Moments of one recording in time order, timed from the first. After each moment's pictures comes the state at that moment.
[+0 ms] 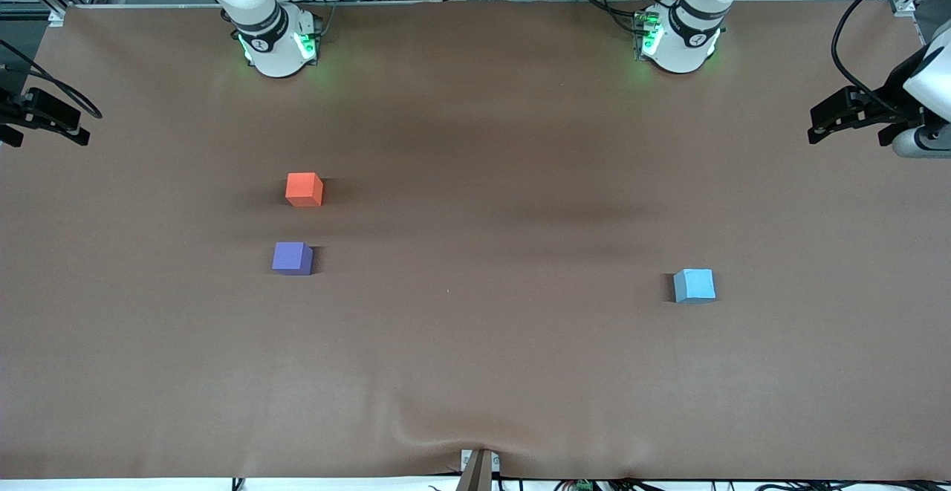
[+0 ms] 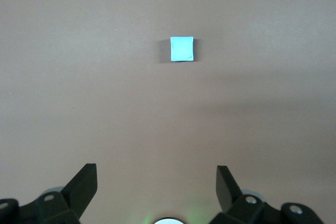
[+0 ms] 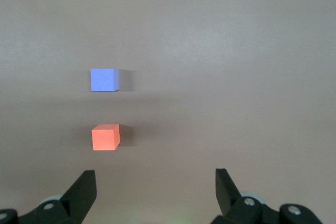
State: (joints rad) left arm -0.06 0.00 -0.01 -1.51 0.01 1.47 -0.02; right arm -0.04 -0.07 -0.07 -1.62 0.00 1.53 -0.12
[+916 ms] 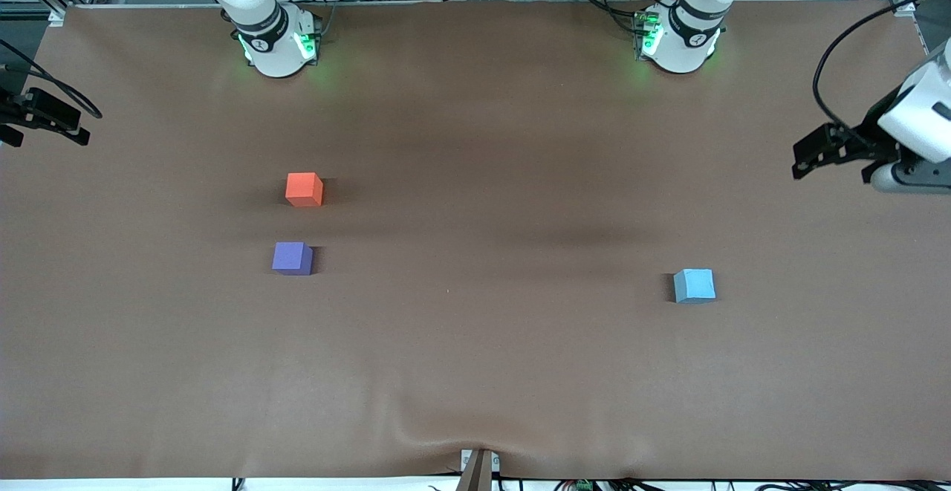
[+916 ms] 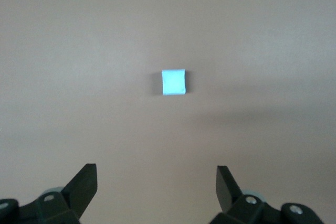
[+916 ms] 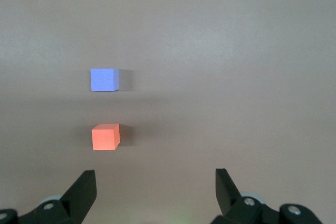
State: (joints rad) left arm -0.08 0.08 -0.02 -1.52 -0.01 1.66 -0.02; right arm -0.04 -0.07 -0.07 -1.62 0.00 1.53 -0.12
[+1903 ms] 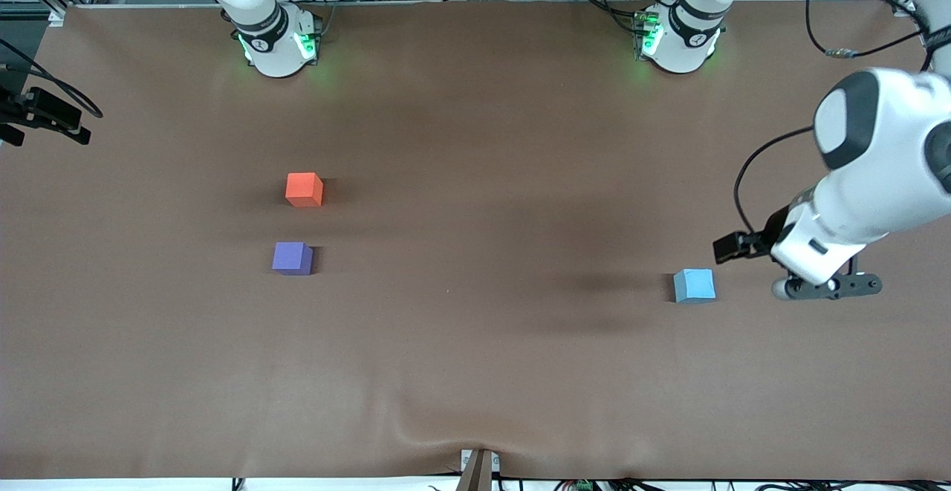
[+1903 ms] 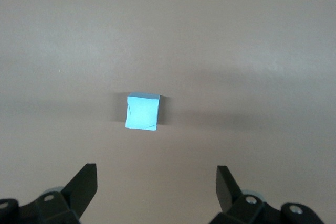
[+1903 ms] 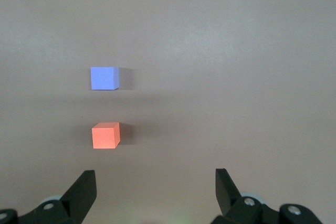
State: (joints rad) left arm -0.13 0.35 -0.02 -1.52 -0.05 1.86 -0.26; right arm -0.04 -0.07 -0.07 -1.62 0.00 1.53 -0.12
